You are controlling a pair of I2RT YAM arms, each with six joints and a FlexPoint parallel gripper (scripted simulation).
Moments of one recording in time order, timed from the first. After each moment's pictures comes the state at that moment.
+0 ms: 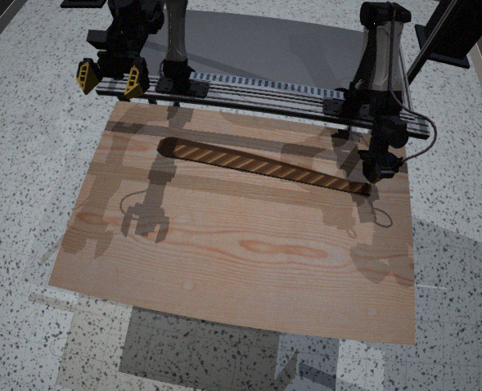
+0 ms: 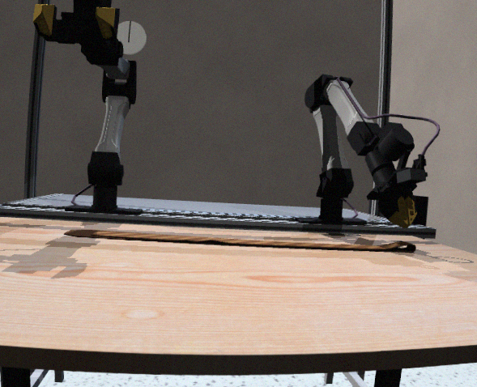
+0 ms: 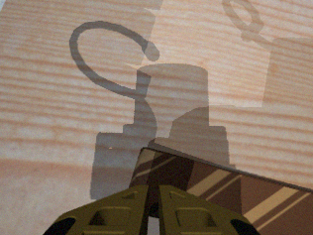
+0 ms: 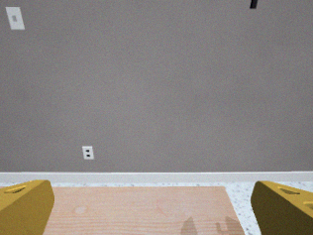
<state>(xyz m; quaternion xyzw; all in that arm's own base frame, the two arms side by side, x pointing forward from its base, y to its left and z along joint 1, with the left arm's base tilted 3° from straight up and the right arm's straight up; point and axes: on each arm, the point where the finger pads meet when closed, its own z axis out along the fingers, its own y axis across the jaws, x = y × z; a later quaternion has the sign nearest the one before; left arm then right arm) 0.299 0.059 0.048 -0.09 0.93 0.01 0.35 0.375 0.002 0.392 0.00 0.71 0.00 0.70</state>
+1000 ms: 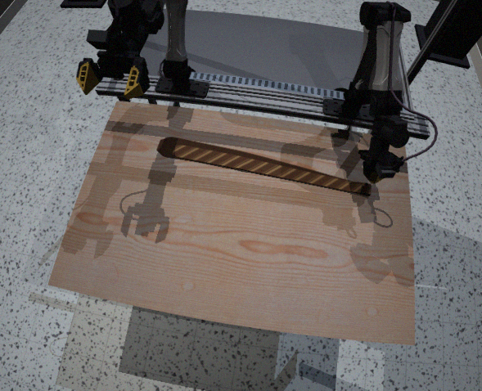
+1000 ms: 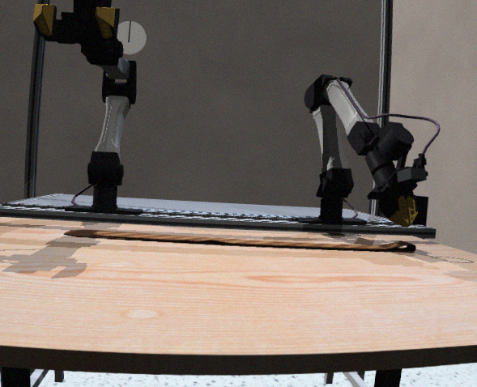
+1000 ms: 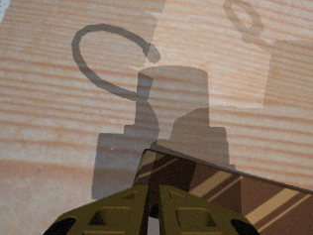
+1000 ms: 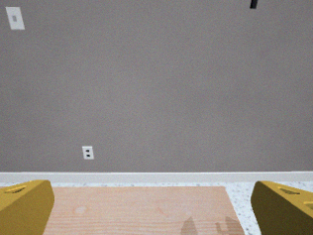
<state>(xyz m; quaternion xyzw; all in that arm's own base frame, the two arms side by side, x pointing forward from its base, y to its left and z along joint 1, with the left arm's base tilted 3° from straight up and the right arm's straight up) 0.299 0.060 0.050 -0.09 0.93 0.02 0.35 0.375 0.002 0.392 0.00 0.71 0.00 0.70</state>
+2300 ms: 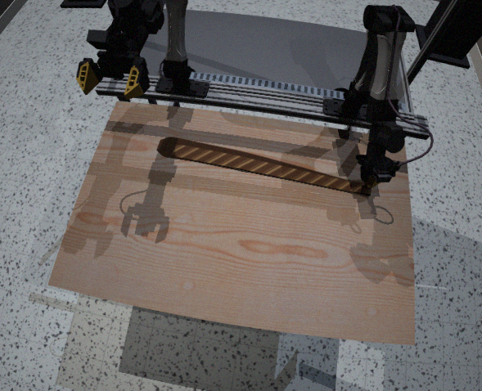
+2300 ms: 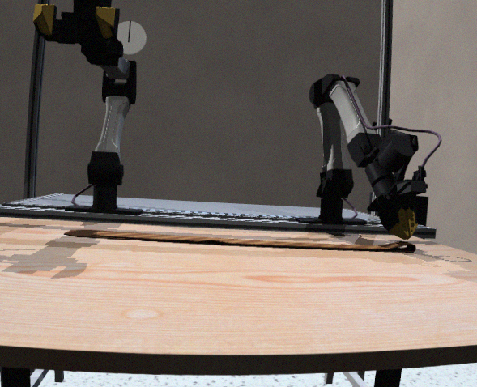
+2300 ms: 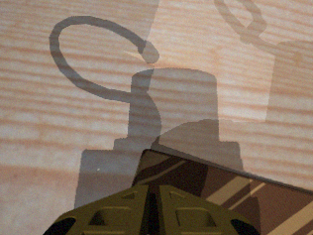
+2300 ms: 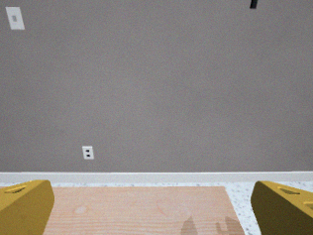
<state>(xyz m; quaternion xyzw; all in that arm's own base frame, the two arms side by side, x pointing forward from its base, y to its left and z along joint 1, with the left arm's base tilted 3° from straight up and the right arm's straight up) 0.302 0.061 0.023 -0.09 0.93 0.02 0.36 0.375 0.002 0.392 0.00 0.71 0.00 0.70</state>
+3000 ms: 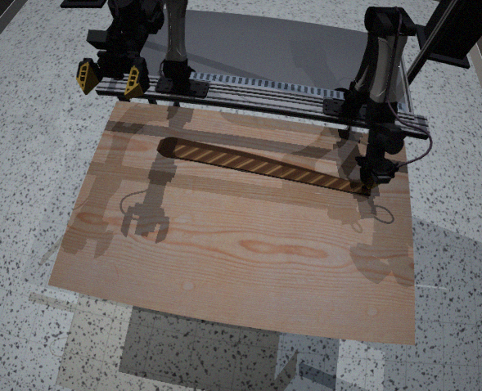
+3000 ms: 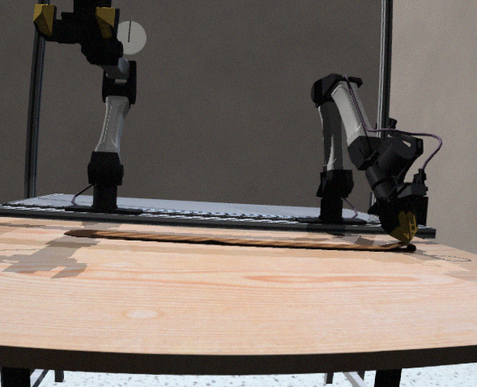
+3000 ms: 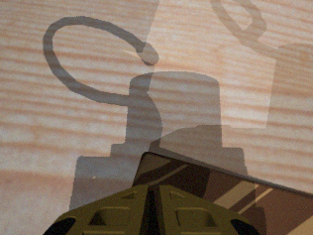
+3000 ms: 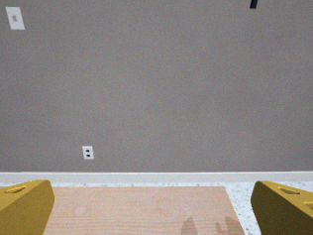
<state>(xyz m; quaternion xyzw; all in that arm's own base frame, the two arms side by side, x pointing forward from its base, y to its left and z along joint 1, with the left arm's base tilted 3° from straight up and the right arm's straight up) 0.305 0.061 0.017 -0.09 0.93 0.02 0.36 0.375 0.002 0.392 0.00 0.71 0.00 0.70</state>
